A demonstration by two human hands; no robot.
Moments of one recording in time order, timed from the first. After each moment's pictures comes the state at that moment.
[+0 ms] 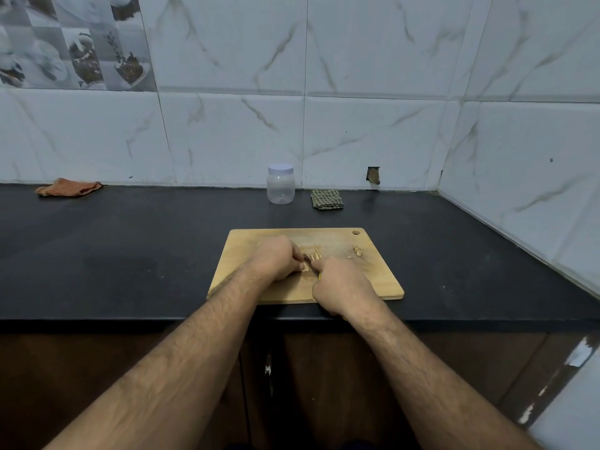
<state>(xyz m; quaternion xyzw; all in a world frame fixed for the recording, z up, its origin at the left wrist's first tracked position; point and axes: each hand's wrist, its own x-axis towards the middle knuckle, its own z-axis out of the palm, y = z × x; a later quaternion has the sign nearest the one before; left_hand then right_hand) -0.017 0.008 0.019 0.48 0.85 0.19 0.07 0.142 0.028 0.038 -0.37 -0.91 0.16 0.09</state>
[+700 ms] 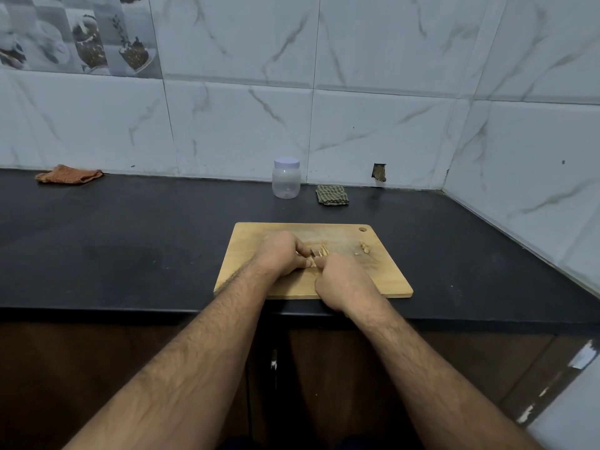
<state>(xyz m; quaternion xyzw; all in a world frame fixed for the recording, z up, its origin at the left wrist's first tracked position) -0.028 0.008 0.008 0.47 0.84 0.26 0.10 0.131 0.016 0.039 -0.39 -0.91 0.15 0.08</state>
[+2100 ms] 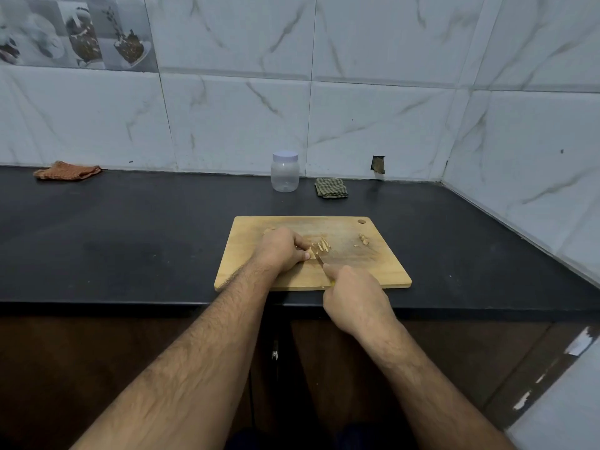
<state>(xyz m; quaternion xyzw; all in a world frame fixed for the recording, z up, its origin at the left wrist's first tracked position) -0.020 0.001 0.005 0.46 0.84 0.28 0.08 0.164 -0.003 0.020 -0.41 -0.89 0.15 0.12</state>
